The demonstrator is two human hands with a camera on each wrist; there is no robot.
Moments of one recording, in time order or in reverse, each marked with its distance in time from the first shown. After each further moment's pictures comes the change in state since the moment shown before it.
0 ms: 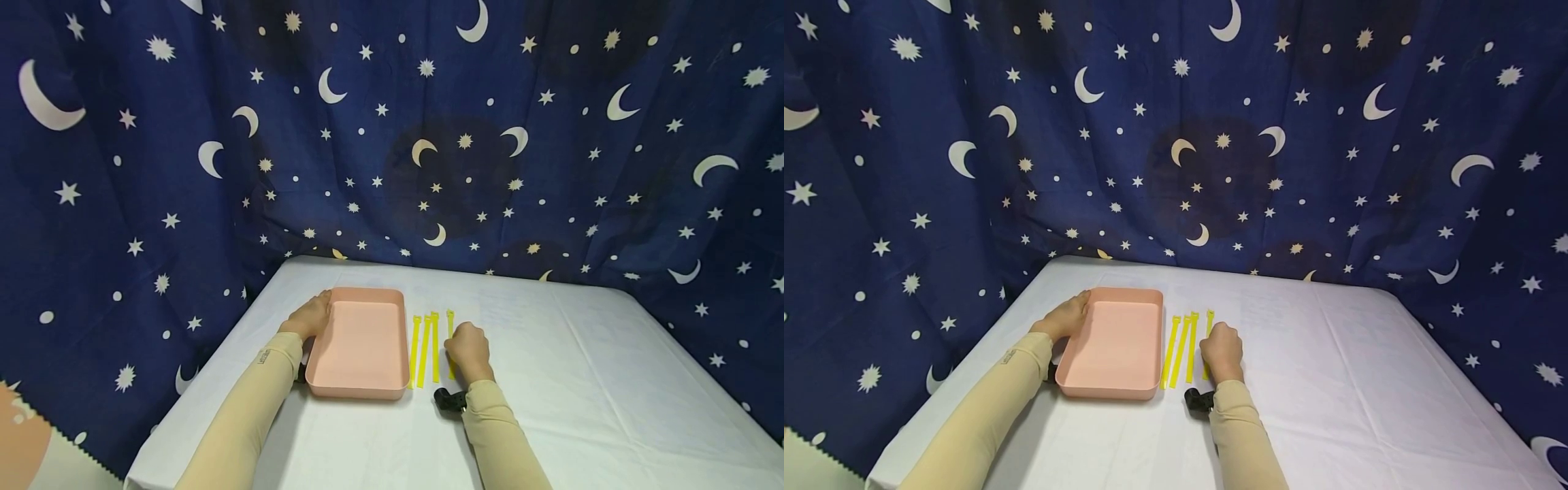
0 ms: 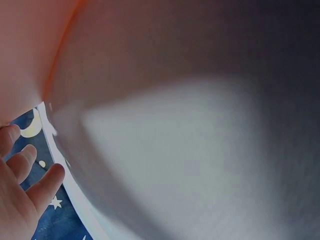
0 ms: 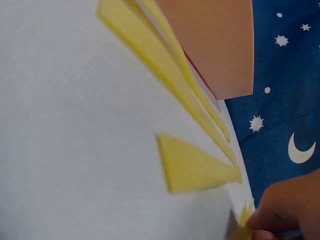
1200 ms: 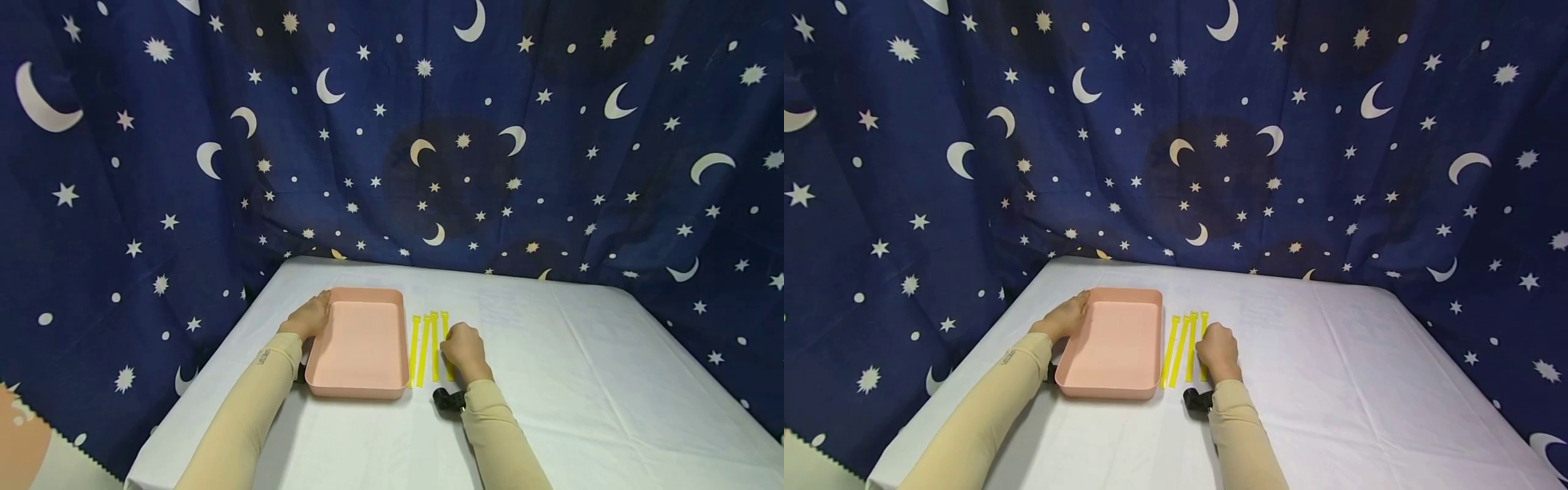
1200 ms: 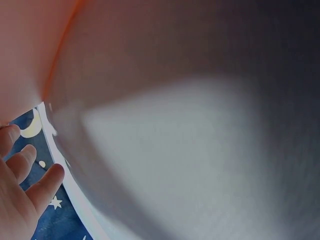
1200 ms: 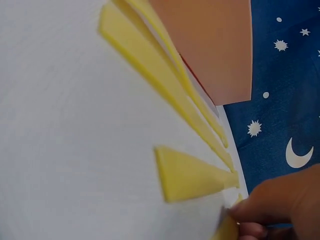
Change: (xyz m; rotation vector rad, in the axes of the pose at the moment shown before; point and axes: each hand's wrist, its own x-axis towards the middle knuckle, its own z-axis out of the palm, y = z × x) left_hand 0.000 0.002 0.000 0.010 -0.002 -0.009; right_hand -0.001 -0.002 0.001 0.005 -0.057 -0.045
